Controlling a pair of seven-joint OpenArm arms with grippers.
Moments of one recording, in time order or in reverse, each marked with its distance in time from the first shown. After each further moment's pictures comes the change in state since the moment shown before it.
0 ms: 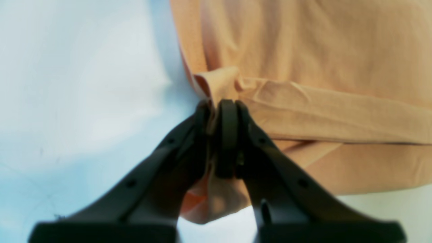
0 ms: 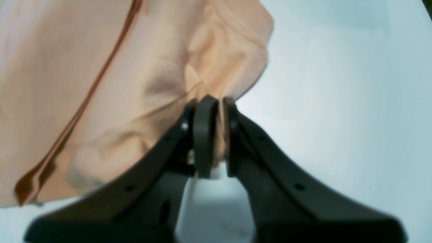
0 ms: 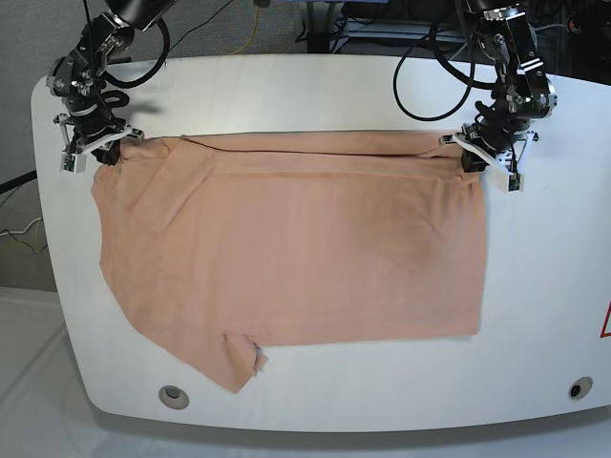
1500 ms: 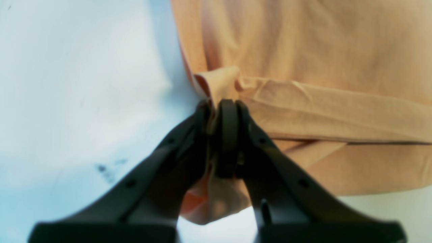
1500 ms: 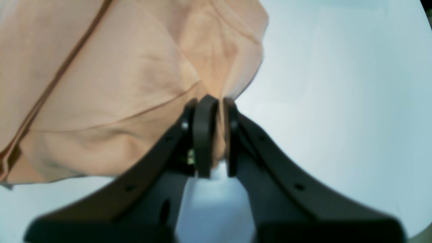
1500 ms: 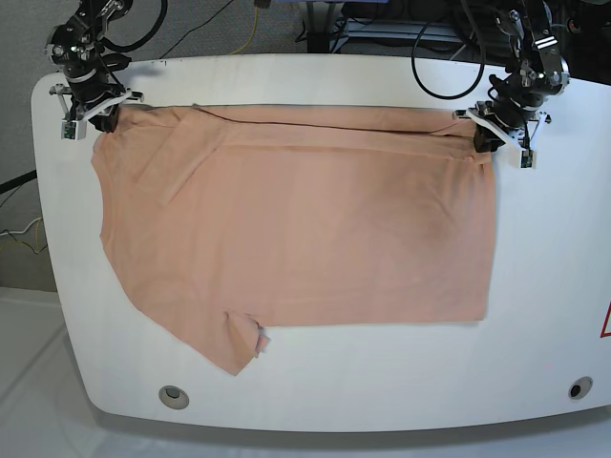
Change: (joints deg) left arm 7.8 -4.6 -0.1 0.8 -2.9 -0.7 -5.3; right arm -10.4 -0.1 -0.1 6.1 1.2 0.3 1.1
